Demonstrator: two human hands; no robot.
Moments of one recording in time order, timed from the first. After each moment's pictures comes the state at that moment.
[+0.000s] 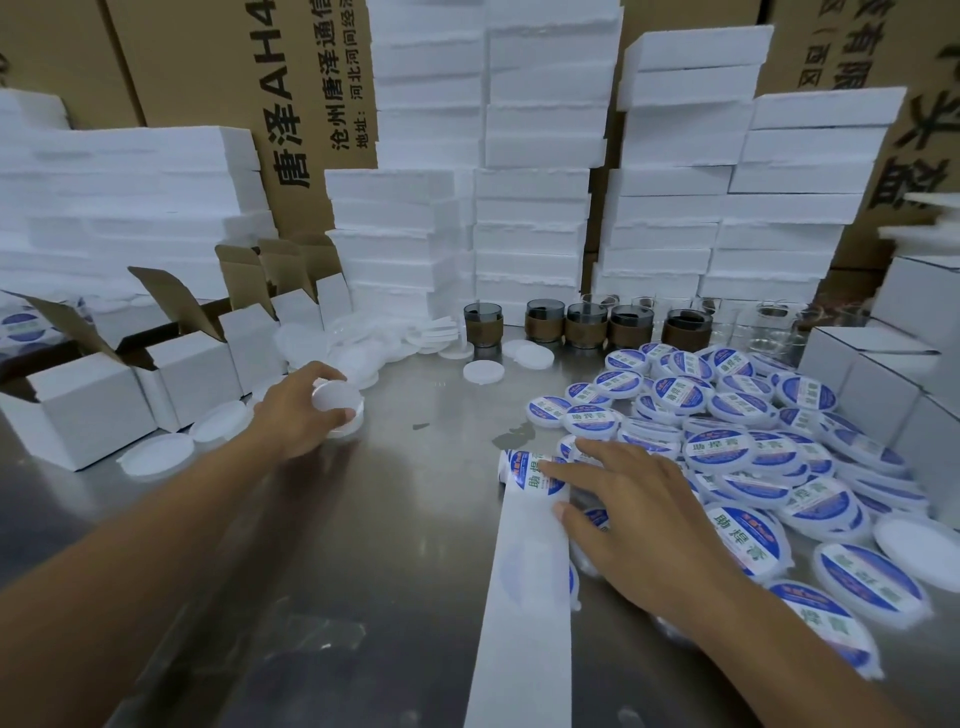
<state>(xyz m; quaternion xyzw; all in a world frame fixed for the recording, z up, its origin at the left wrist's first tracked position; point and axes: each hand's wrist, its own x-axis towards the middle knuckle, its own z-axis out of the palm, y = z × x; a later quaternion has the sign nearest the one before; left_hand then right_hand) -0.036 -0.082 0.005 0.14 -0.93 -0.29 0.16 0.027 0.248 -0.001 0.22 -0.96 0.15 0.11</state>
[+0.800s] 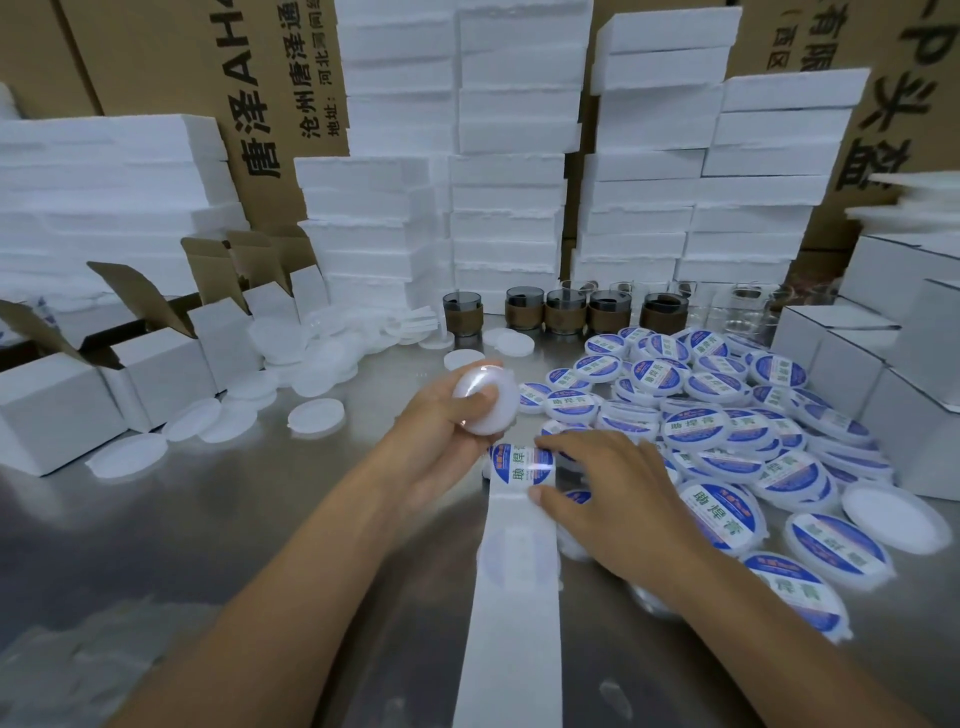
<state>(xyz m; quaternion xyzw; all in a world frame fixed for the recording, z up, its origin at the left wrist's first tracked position) 0.000 0.076 0.020 -0.06 -0.51 -0.86 -0.04 0.026 0.246 -0.003 0.19 -0.94 0.23 0.13</state>
